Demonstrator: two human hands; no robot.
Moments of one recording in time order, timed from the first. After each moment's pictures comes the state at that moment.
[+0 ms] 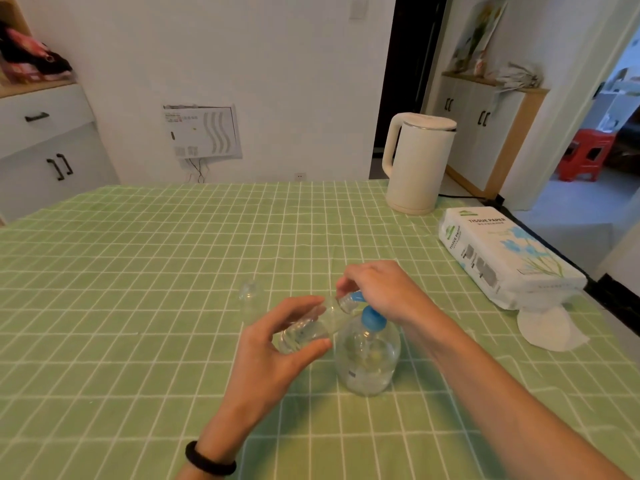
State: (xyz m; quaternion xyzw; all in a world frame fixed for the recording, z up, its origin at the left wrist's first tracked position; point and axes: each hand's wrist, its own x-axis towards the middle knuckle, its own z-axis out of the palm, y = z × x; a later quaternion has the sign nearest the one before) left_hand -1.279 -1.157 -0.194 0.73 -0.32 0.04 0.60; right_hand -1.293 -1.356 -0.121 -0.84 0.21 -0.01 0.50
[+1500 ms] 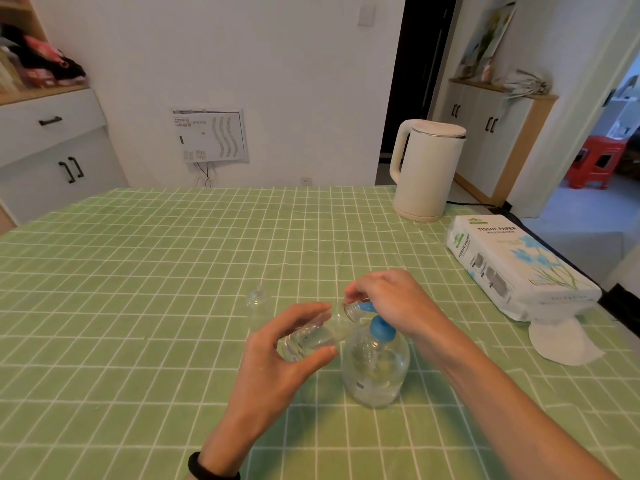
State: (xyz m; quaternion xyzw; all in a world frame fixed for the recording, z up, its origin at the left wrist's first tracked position) left_hand -1.278 -1.154 -0.193 0.72 -0.31 0.04 0.62; right_hand -1.295 -1.355 -0.123 -0.82 0.20 -0.03 0.54
